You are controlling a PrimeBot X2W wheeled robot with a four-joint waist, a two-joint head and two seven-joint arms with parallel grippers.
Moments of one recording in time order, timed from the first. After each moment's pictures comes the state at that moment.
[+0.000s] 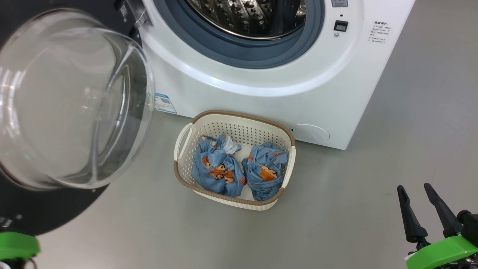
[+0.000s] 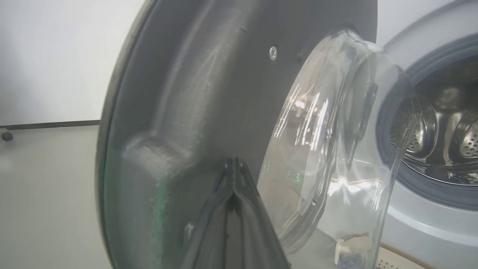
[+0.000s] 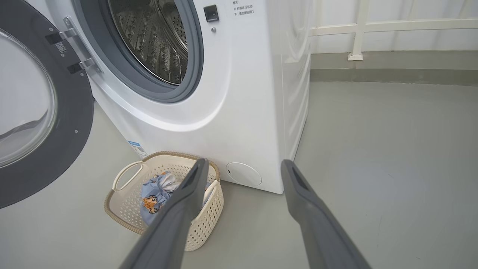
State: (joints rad) left arm -0.08 0.27 0.17 0.10 -0.47 0.24 -0.24; right arm -0.02 -0.25 -0.04 0.21 0.37 0.13 -0.25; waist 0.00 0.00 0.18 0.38
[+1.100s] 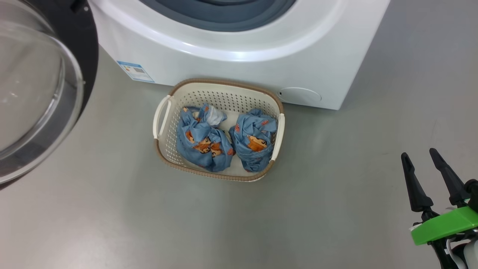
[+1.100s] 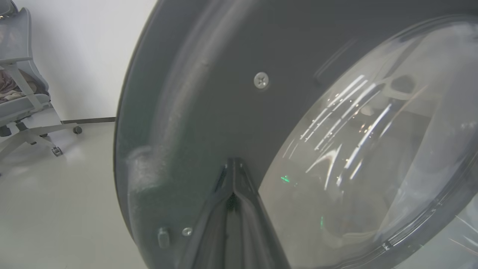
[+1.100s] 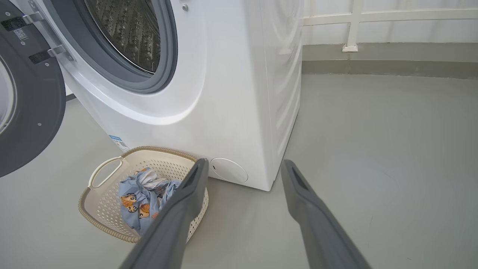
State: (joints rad) left arm -0.55 0.48 0.40 0.75 -0.42 0.05 -0.26; right arm -0.13 -0.31 -0.01 0.19 0.36 0.13 -0.25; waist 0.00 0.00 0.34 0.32
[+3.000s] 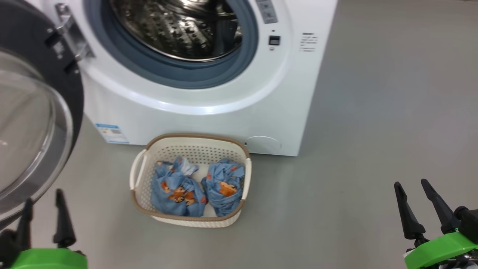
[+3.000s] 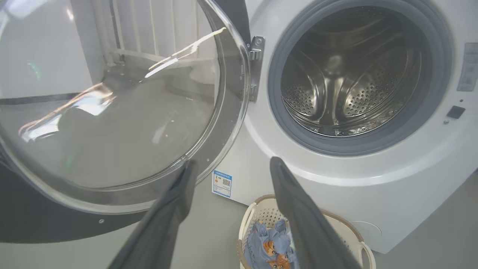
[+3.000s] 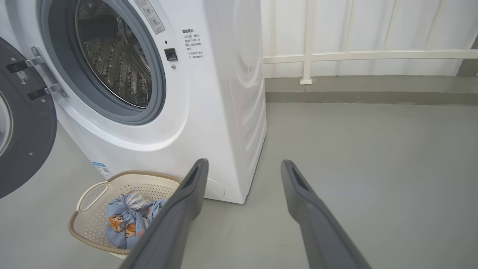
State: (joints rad) left arm -0.10 0.11 0.20 0.27 -0.33 -0.13 -0.26; right arm -0.04 -0.27 -0.02 0.21 0.37 0.13 -0.25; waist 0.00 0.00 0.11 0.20
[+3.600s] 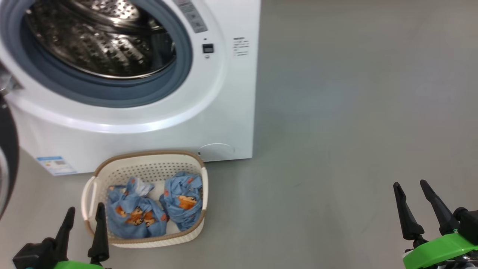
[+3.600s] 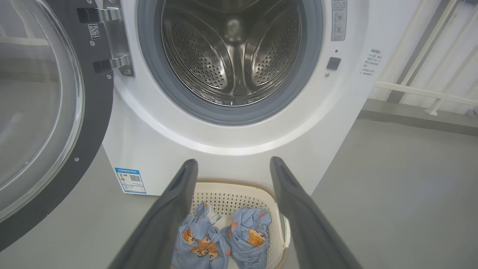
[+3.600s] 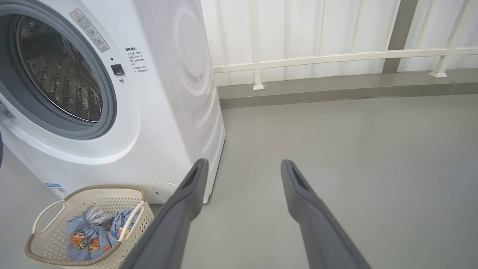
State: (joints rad) left arm -0.02 0.14 0.01 0.21 -0.37 -0.13 -0.26; right arm -0.04 -0.25 -0.03 0.21 0.37 0.13 -0.25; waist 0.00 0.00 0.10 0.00
